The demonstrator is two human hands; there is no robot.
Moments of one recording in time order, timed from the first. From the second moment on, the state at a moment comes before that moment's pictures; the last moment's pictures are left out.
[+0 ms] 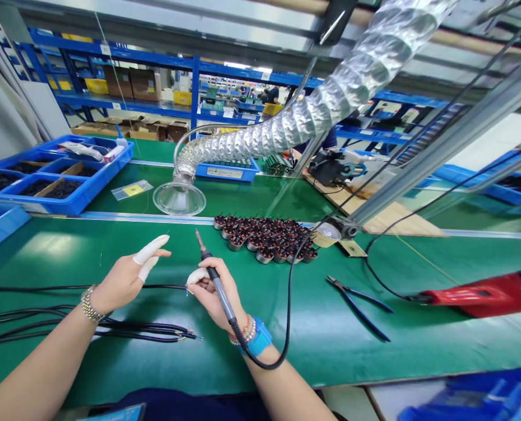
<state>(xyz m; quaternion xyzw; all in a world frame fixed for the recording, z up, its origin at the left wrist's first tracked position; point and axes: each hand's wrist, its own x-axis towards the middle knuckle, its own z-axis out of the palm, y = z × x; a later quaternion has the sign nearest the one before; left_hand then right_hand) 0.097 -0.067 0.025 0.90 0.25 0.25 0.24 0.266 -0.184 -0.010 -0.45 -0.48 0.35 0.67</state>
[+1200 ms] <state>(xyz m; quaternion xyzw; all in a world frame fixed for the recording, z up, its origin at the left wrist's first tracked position) 0.119 -0.091 0.022 0.79 0.20 0.03 0.58 0.271 -0.193 -0.015 -0.47 -0.64 0.14 0.59</state>
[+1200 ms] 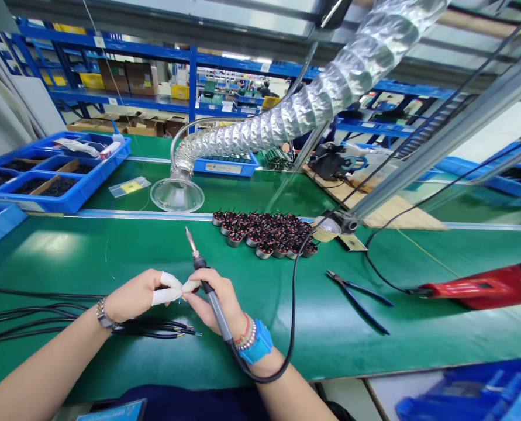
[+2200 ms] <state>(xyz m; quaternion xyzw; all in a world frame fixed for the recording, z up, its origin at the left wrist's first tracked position) 0.128 -0.088 0.007 0.76 0.30 0.18 0.55 0.327 -0.196 -0.022 -0.60 -0.64 0.13 0.45</state>
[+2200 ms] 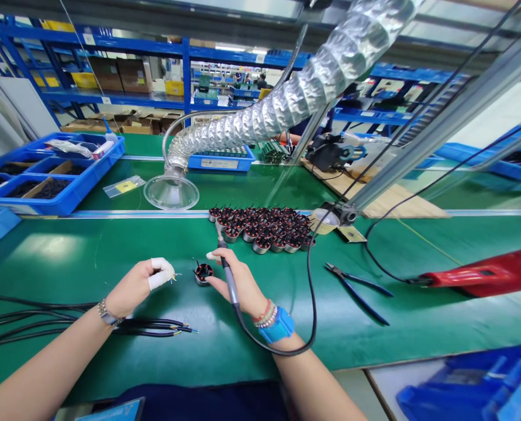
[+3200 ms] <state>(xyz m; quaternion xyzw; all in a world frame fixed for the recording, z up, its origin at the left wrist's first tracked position) 0.156 -0.062 0.002 0.89 0.26 0.09 0.35 0.328 -0.206 -0.005 -0.60 -0.53 0.13 0.59</state>
